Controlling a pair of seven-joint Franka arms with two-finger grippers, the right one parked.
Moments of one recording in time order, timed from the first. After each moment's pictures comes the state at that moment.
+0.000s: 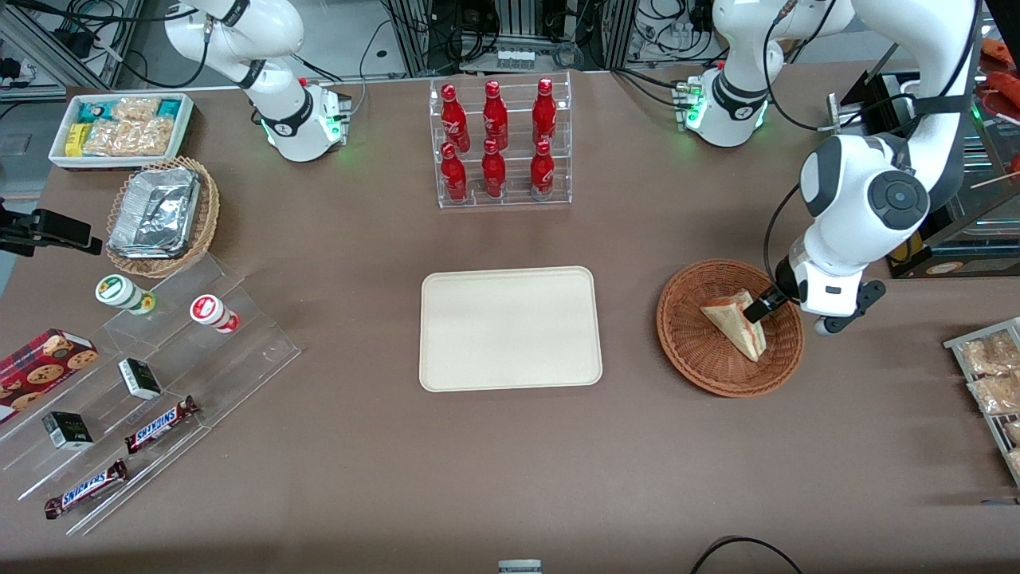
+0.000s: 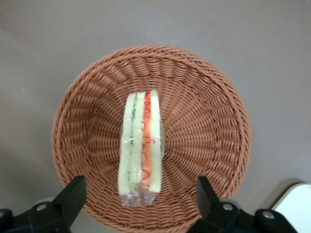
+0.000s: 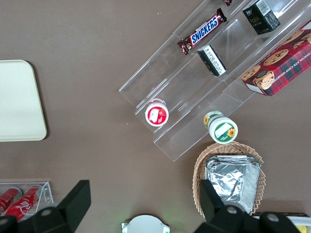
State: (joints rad) arm -0.05 0.09 -0.09 -2.20 -0.02 2.31 -0.80
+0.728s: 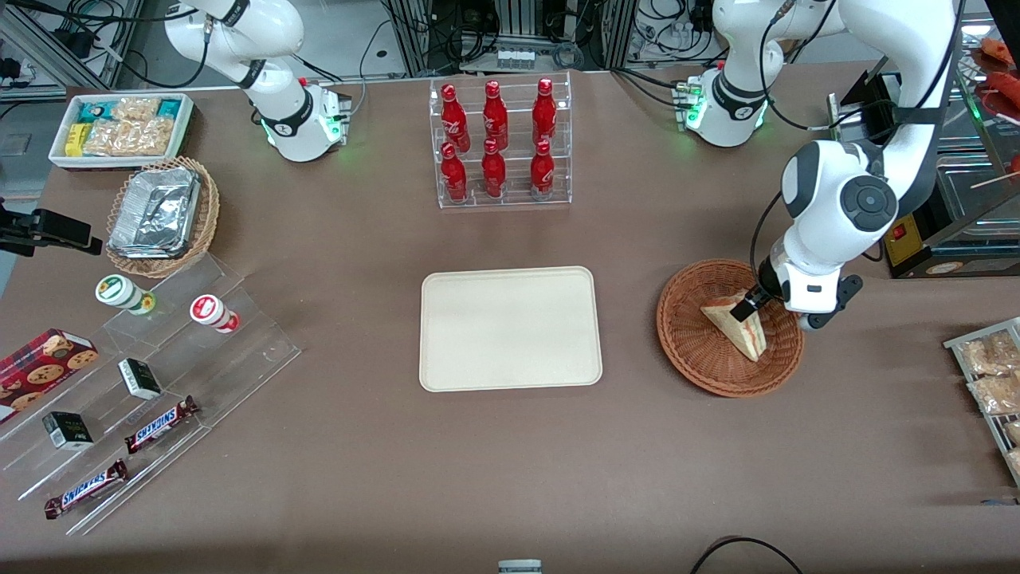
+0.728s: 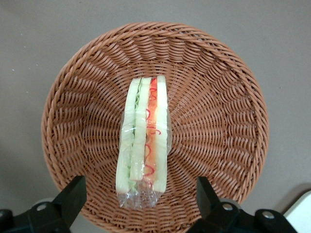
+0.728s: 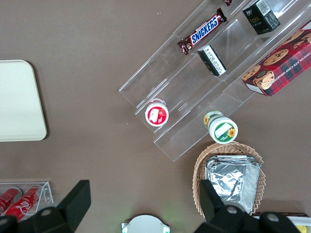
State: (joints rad) arm -0.05 0.10 -0.10 -2.29 -0.02 2.42 -0.85
